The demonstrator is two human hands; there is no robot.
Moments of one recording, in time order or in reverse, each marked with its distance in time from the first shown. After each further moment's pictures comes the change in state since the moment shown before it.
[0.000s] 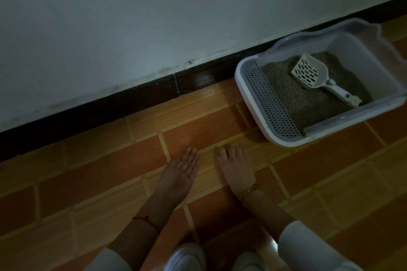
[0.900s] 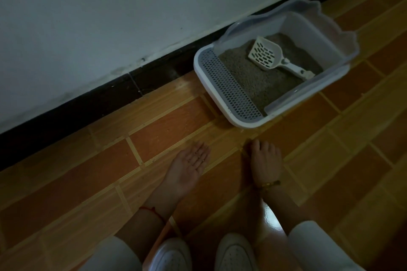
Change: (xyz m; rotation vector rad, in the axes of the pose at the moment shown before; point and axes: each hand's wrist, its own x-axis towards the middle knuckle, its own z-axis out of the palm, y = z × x) left_hand 0.012 0.085 0.053 -1.349 0.043 -0.687; right_hand -0.076 0.105 -0.002 -0.084 -0.118 0.535
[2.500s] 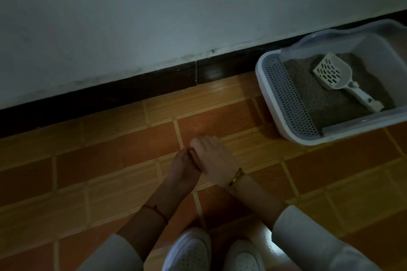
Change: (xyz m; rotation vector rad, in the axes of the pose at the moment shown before) left_hand -0.022 0.041 -0.067 -0.134 0.156 0.302; right_hand 0.005 -0.197 -0.073 0.459 0.062 -0.918
